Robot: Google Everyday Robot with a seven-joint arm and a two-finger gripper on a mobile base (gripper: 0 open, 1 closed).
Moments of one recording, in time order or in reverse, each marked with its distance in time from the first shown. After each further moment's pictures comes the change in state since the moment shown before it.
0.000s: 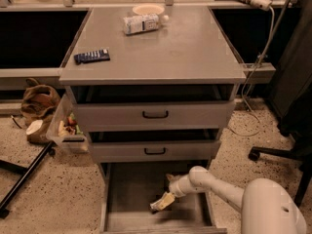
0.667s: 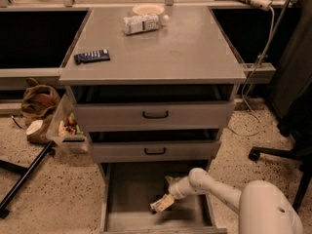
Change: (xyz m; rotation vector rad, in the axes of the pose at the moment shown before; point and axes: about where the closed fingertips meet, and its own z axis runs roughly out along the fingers) arm 0.008 0.004 0.010 -0.018 -0.003 0.010
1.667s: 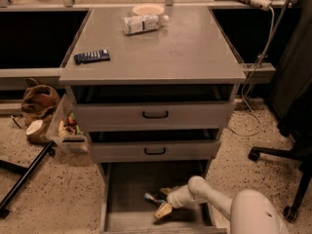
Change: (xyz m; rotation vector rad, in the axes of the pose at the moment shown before) arm 0.035 0.024 0.040 -0.093 -0.048 0.042
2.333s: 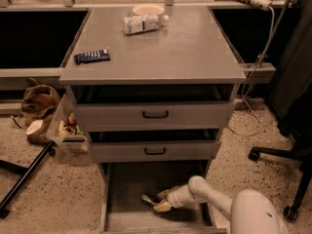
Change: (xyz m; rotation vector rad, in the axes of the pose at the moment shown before) arm 0.000 -0.001 0.000 -0.002 0.000 0.000
